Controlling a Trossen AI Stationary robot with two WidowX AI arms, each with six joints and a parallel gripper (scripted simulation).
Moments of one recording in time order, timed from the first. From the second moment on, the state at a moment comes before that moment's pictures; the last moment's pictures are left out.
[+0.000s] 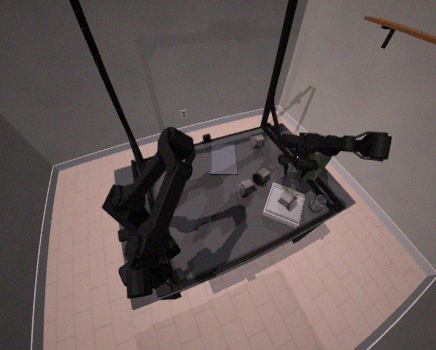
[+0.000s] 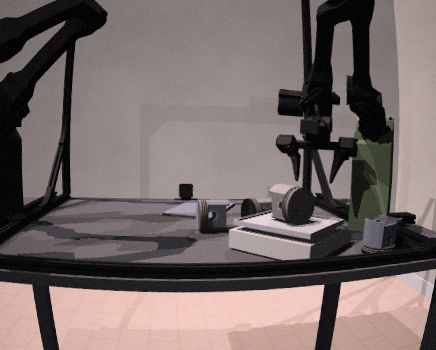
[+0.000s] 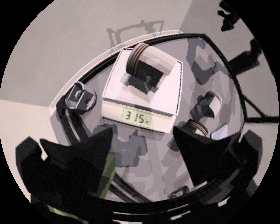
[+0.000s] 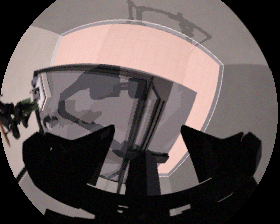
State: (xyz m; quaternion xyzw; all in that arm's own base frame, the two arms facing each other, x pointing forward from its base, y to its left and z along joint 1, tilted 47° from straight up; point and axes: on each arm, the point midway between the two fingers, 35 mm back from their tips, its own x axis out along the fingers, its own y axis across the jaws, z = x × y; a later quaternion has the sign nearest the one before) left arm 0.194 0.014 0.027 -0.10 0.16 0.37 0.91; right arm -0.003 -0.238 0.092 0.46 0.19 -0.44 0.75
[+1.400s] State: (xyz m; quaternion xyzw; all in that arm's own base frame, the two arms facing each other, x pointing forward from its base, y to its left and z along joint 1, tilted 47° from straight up) left arm 0.202 0.013 0.031 -0.08 0.19 0.37 0.90; right arm -0.003 -0.238 0.092 0.46 0.19 -0.44 0.75
